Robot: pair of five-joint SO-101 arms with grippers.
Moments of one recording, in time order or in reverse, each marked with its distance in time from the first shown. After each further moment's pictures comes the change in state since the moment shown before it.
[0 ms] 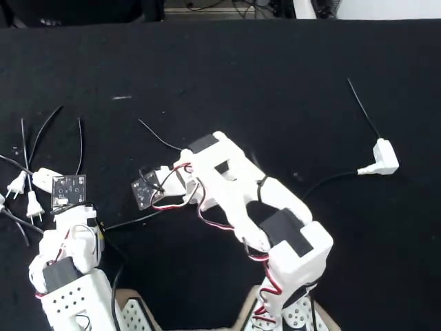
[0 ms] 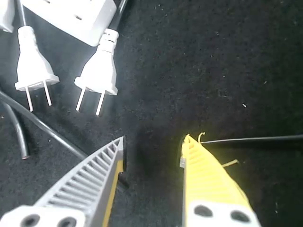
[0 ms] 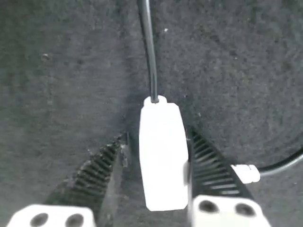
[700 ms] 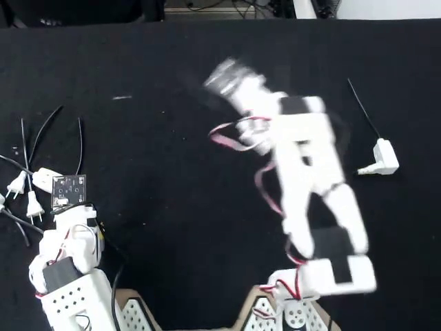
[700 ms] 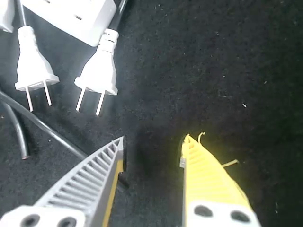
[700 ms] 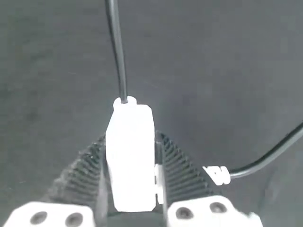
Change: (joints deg) left arm 0.0 0.0 0.0 0.0 0.0; right arm 30.7 -18.1 -9.2 0.1 -39.7
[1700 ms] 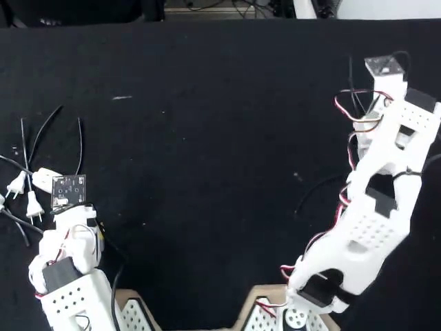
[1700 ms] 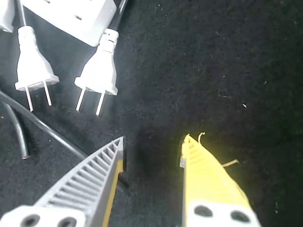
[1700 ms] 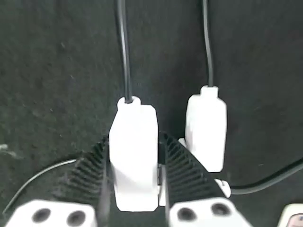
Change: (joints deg) left arm 0.0 0.0 0.0 0.0 0.0; right arm 32.5 35.4 -35.0 14.5 -6.1
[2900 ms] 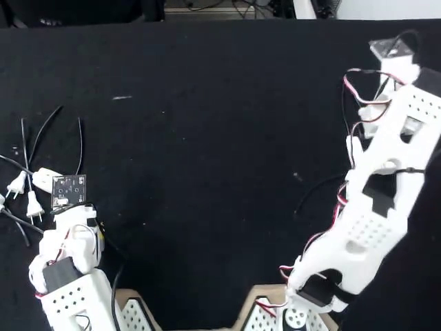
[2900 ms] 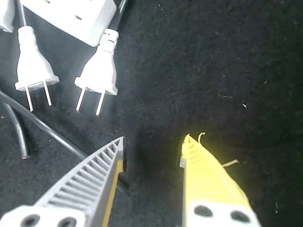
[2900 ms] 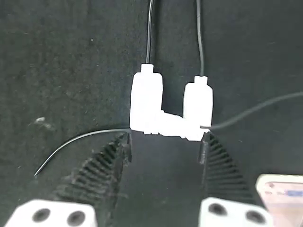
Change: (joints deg) left arm 0.0 0.0 0.0 0.0 0.0; right arm -1.7 -5.4 -16.5 18.4 0.0
